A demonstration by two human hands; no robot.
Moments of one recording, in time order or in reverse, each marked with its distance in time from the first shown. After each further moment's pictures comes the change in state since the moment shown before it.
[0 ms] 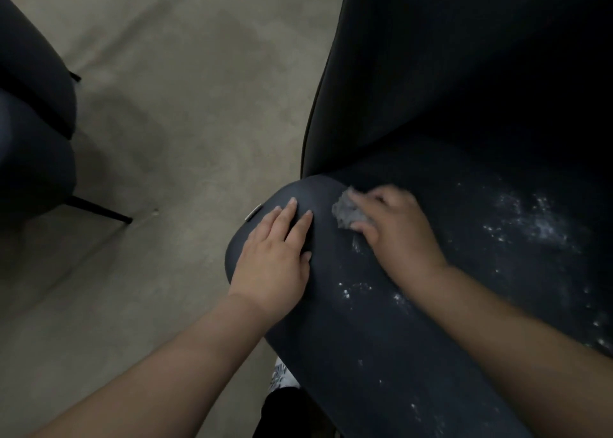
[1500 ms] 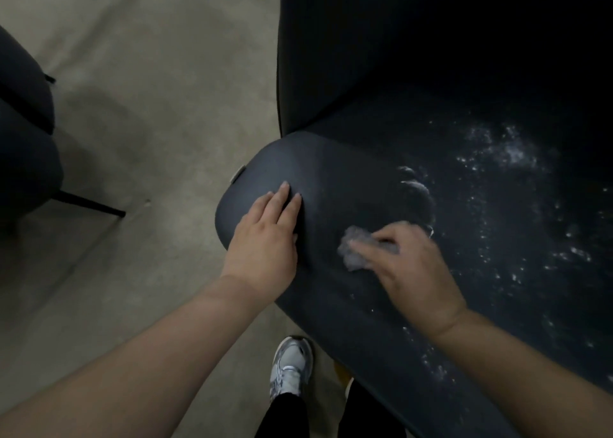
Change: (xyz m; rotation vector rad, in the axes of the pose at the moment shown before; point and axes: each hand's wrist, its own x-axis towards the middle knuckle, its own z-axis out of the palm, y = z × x) left_hand -0.041 0.011 0.006 0.119 -0.050 0.088; right_hand -0.137 -0.007 -0.001 0.003 0.042 -0.053
